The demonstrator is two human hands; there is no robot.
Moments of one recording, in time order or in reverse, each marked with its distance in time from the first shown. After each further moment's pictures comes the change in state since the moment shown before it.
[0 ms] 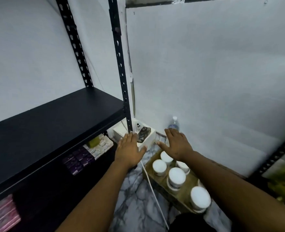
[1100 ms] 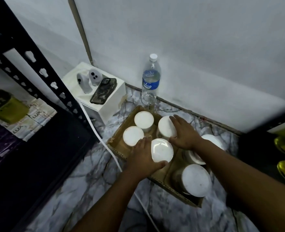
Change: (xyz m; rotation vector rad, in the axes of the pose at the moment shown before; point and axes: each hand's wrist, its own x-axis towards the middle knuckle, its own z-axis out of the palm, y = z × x) left_hand 0.077 0.052 0.321 -0.274 -0.318 0.184; right_hand 0.046 0.221 0.228 0.108 -0.309 0.199
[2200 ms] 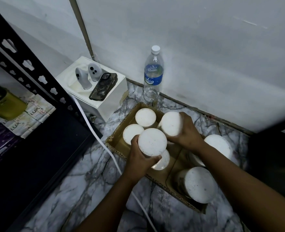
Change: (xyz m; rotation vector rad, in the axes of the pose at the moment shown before) left_hand 0.007 -0.019 0.029 -0.698 0.196 -0.183; right_hand 0.010 0.008 0.027 0.500 0.296 0.046
